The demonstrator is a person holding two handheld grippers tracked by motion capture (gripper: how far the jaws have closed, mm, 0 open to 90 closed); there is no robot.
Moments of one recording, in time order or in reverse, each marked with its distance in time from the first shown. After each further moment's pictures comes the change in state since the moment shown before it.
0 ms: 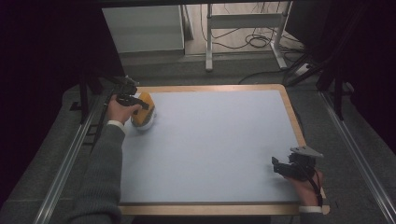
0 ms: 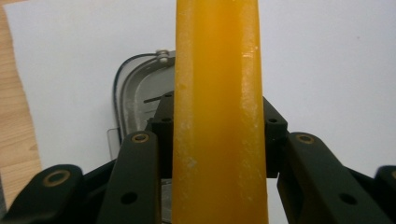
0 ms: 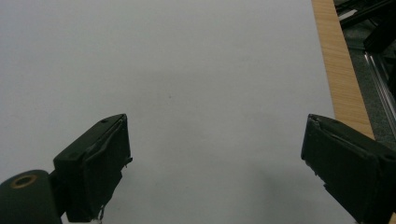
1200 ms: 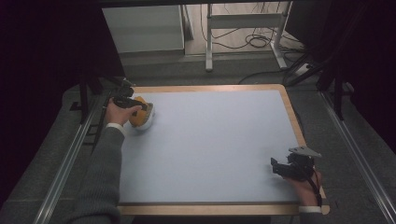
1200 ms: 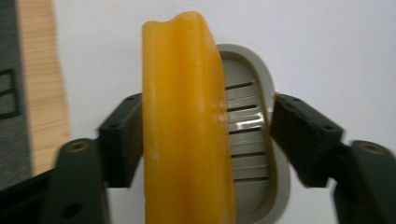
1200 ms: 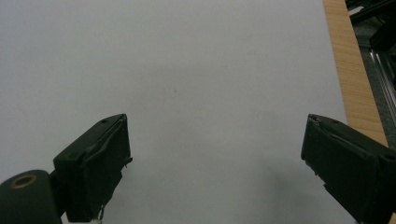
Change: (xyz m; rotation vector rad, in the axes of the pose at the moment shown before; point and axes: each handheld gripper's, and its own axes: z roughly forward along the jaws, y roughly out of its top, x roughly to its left) left arm 0.012 -0.007 0.006 -0.017 0.117 -0.055; right arm 0.002 -0.001 0.003 0.016 0.013 -0.009
